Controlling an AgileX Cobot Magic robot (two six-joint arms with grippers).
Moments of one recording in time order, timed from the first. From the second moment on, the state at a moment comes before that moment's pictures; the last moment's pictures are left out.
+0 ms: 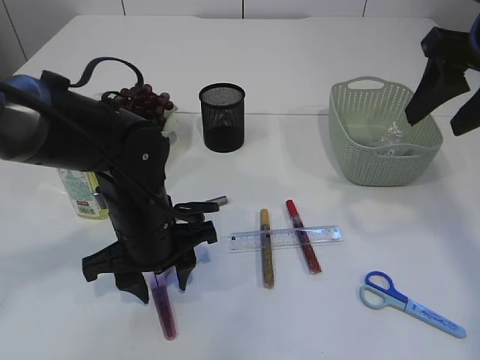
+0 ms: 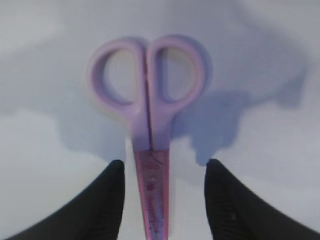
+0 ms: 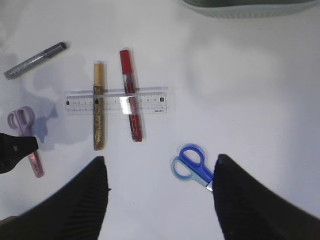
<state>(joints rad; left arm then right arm) -0.65 2.00 -1.18 -0.02 0.80 -1.04 0.00 1.59 -1.44 0.35 1.24 -0.08</state>
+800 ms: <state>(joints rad) -0.65 2.02 -1.18 0.00 0.80 -1.04 0.00 1.59 -1.44 0.35 1.24 -0.08</state>
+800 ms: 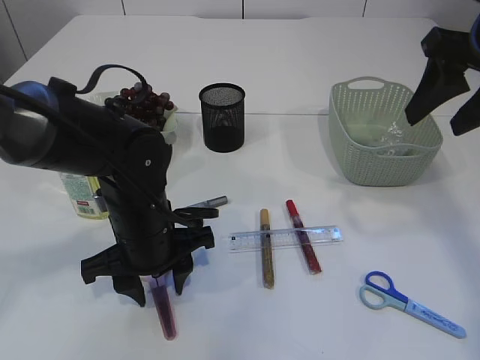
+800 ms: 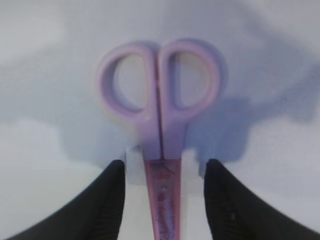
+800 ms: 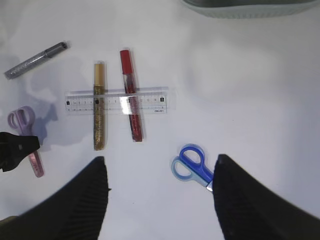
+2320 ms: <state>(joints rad) -0.65 2.04 -1.19 0.00 0.80 -0.86 0.00 1.59 -1.44 0.35 1.24 -0.08</state>
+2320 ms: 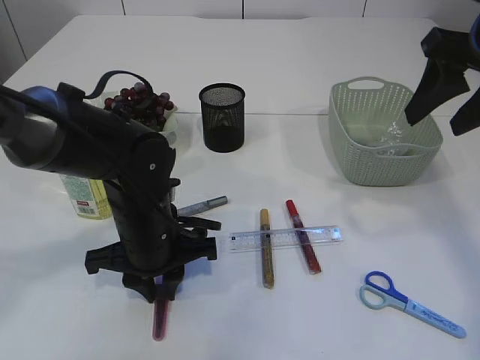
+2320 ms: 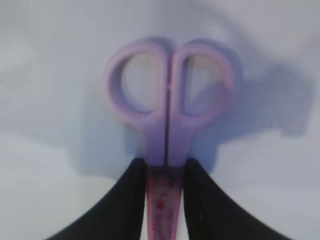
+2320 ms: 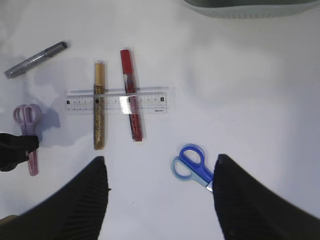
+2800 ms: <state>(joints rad) -0.65 2.04 -1.19 0.02 0.84 -0.53 0.00 1.59 -1.44 0.34 1.24 -0.08</state>
